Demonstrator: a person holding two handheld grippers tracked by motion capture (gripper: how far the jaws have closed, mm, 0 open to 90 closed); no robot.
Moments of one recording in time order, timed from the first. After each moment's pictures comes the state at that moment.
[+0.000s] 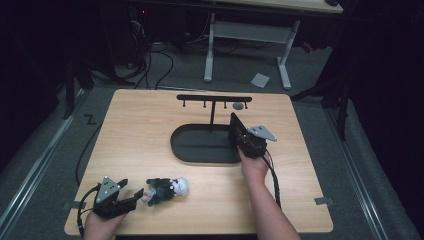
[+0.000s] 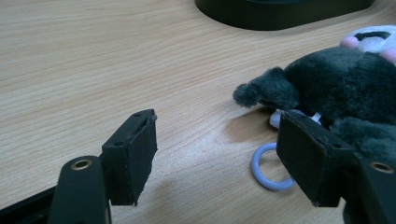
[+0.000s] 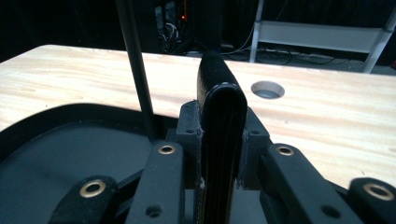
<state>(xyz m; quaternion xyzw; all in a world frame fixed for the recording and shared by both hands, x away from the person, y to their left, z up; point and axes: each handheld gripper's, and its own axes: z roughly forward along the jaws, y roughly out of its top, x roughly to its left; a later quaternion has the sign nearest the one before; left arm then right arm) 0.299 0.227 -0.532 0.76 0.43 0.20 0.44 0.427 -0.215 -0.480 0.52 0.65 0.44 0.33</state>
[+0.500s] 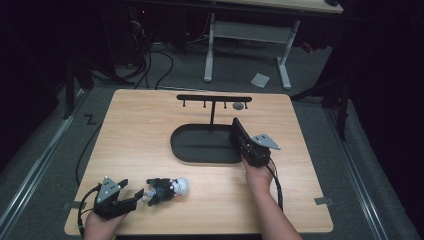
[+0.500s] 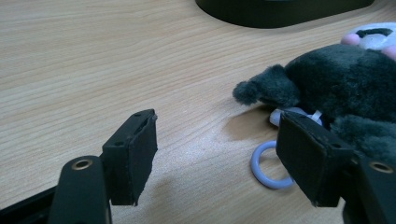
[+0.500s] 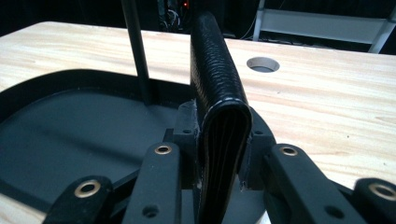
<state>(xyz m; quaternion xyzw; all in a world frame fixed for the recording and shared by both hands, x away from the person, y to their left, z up) 0.298 0.226 -0.533 0.76 0.43 0.20 0.43 0.408 -0.225 -0.495 0.52 0.66 0.43 0.32</state>
